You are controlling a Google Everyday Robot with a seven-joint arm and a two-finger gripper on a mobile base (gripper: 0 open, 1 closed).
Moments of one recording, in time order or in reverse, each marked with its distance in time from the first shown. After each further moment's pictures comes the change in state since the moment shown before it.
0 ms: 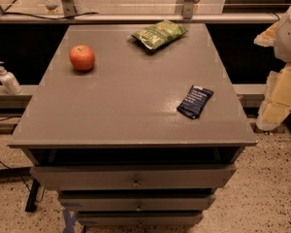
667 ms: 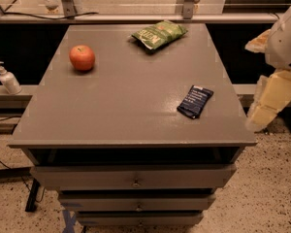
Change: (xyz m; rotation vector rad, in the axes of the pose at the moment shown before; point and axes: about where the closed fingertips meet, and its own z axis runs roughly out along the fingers) arm -0.008 -0.002 0.019 -0.019 -0.074 0.009
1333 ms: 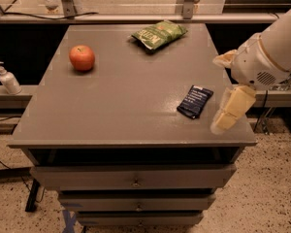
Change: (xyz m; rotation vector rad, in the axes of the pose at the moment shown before) arm -0.033 -0.007 0.069 -0.063 -0.215 -0.020
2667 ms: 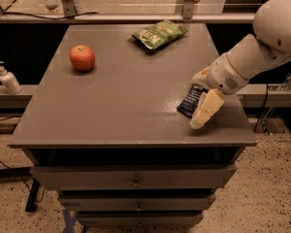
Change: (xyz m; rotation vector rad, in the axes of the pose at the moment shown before) arm 0.014 -0.043 0.101 -0.173 -0.090 0.098
